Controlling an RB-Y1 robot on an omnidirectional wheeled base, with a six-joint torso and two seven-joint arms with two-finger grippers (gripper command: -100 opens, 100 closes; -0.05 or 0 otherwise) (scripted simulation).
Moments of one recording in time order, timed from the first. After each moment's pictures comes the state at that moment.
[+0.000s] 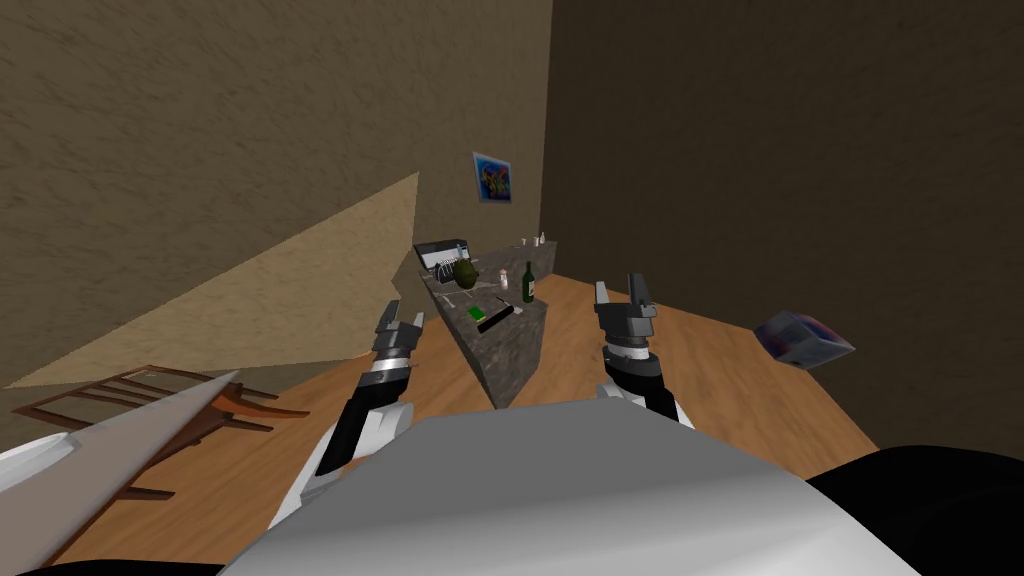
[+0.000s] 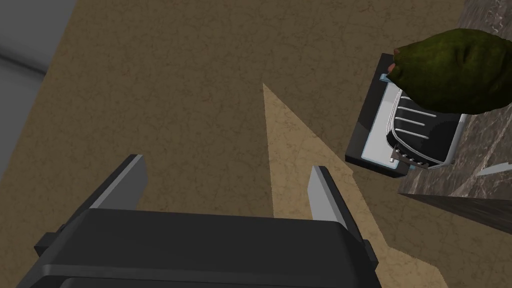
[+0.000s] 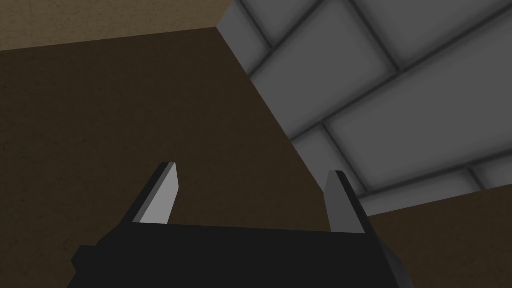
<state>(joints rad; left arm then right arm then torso) 0.49 0.22 0.12 -2.26 0.15 -0.26 0.18 0.55 -0.01 0.06 -2.35 0.06 -0.65 -0.12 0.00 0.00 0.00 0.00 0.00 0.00</state>
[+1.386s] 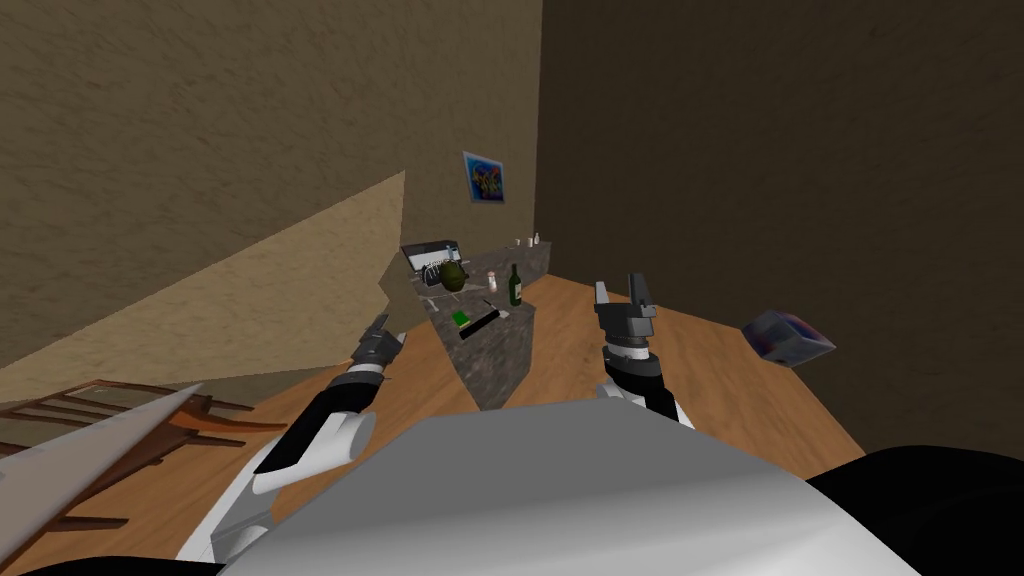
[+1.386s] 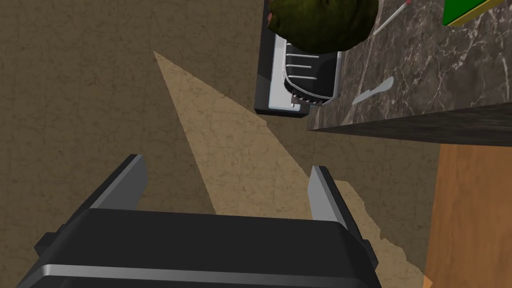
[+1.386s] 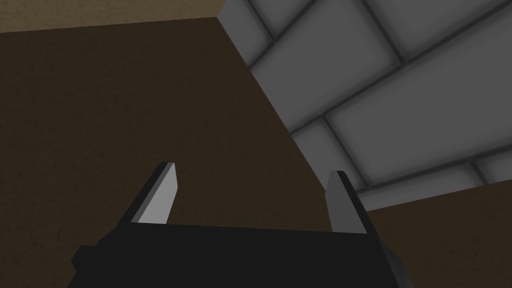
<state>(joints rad) 0.54 0.34 0.31 -2.27 0.25 0.16 0.22 0.55 -0.01 0.06 -2.35 0.06 -0.65 -0.12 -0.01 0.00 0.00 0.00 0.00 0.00</state>
